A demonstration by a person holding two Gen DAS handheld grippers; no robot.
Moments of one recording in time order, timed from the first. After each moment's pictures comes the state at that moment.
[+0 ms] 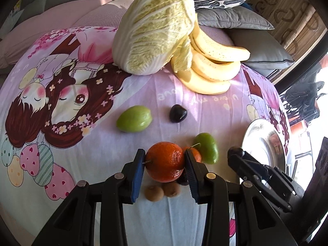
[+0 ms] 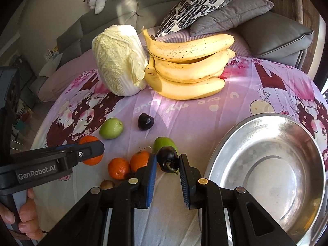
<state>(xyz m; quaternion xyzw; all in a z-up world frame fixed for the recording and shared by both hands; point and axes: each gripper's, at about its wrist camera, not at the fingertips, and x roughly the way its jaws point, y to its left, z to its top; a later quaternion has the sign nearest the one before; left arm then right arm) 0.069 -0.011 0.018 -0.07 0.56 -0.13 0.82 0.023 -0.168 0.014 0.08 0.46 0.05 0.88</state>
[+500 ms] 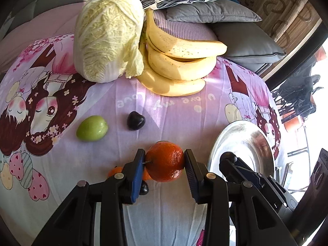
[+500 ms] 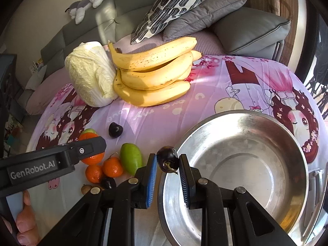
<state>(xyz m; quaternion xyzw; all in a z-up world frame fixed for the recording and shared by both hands) 0.074 -0.079 0.030 -0.06 0.56 -0.16 0.81 0.013 -0.221 0.018 0.11 0.46 -0.01 0.88</state>
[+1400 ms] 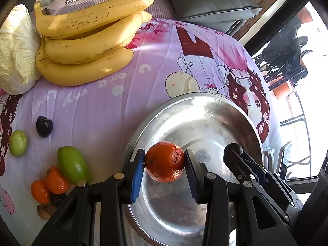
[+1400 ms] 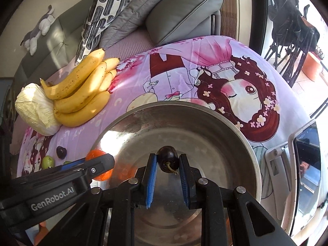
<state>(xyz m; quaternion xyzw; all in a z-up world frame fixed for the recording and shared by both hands) 0.075 -0.207 -0.006 0.01 0.61 -0.23 0.76 -0.008 -0.329 0.003 0.19 0.47 -0.14 0.85</state>
